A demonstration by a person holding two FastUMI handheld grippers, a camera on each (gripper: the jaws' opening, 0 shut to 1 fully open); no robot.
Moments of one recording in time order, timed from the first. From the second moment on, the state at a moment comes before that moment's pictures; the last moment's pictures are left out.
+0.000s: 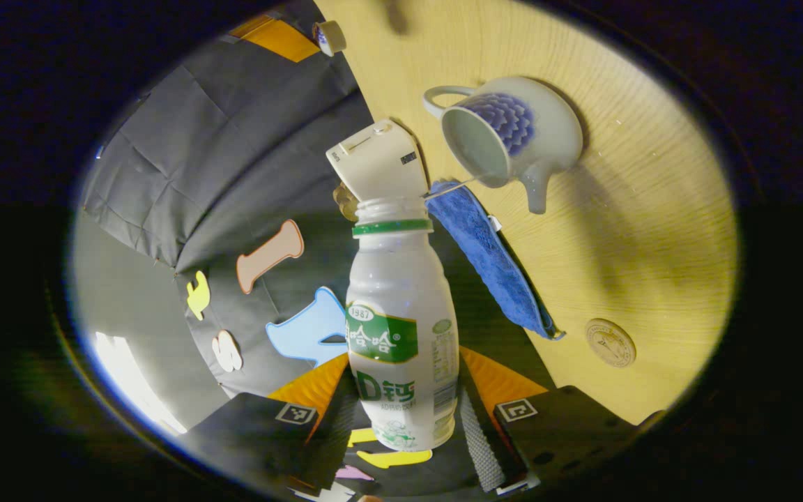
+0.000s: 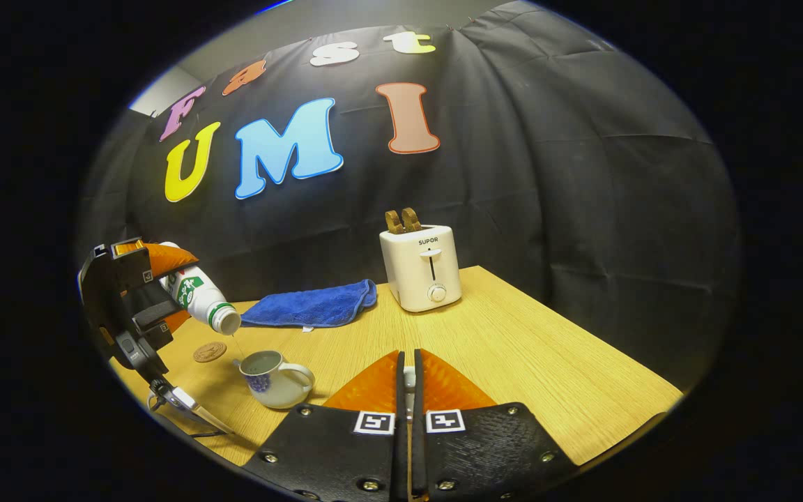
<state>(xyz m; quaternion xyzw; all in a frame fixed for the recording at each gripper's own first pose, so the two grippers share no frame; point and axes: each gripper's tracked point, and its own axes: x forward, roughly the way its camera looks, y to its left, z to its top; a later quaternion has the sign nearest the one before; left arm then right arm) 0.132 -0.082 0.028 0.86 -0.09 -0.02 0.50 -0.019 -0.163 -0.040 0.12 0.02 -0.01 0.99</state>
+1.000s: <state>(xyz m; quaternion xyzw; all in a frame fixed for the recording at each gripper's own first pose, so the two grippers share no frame) 0.125 -0.071 -0.013 0.71 -0.04 -0.07 0.70 -0.016 -0.156 -0.039 0.11 0.03 -0.01 0.99</state>
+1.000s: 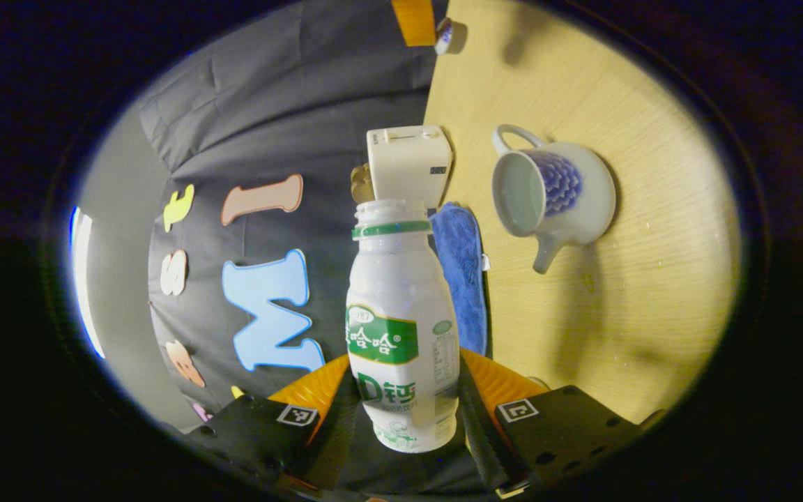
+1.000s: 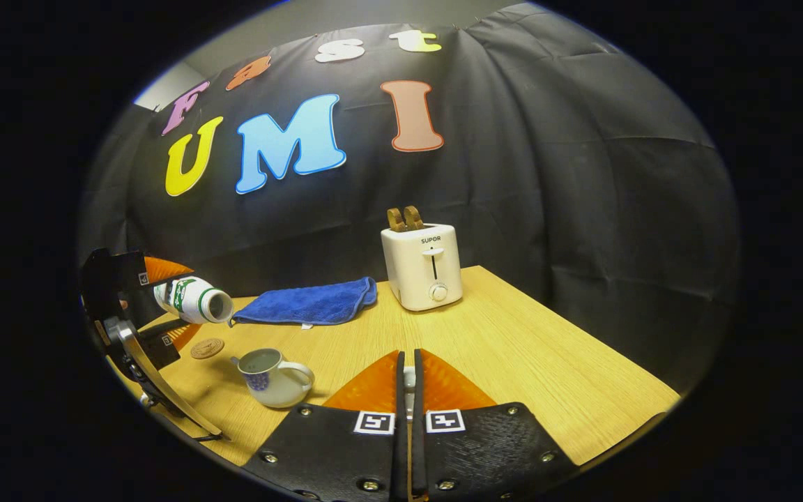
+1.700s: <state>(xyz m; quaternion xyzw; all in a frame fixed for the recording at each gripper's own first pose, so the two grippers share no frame) 0.118 0.022 -0.012 0.42 0.03 -0.04 0.91 0.003 -0.064 -0.006 0.08 0.03 0.05 1.00</state>
